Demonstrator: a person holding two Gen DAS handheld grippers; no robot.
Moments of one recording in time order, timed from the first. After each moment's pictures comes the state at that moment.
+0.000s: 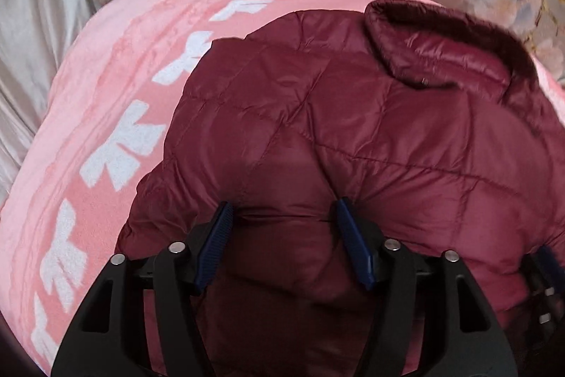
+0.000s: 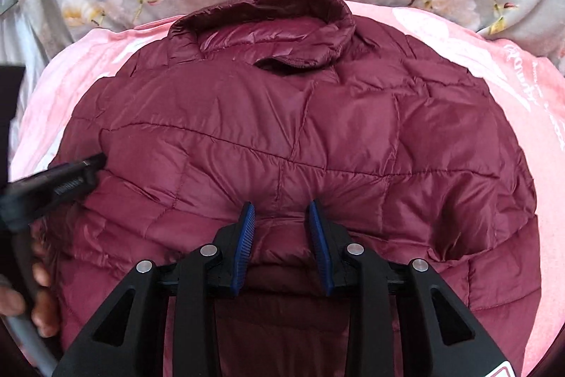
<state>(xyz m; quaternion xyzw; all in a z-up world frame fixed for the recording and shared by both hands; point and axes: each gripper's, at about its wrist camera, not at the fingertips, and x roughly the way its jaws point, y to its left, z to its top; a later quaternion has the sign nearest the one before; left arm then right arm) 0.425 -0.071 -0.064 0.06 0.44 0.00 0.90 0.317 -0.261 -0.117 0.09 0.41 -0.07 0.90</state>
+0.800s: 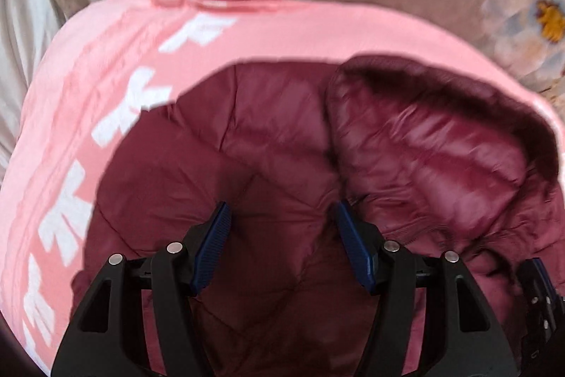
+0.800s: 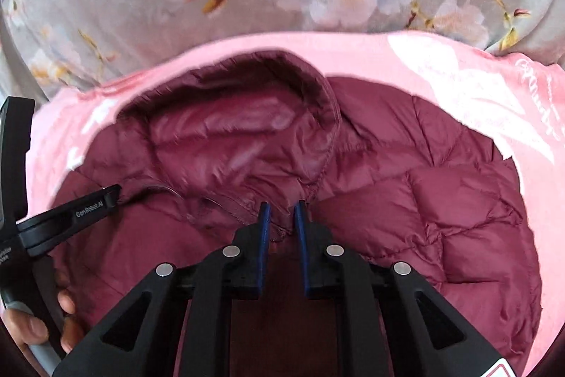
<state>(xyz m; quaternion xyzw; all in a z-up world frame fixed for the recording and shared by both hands) 0.528 -0.116 -0.060 0.02 0.46 0.01 0.89 0.421 -0.309 -0.095 0.15 0.39 -0.12 0.90</state>
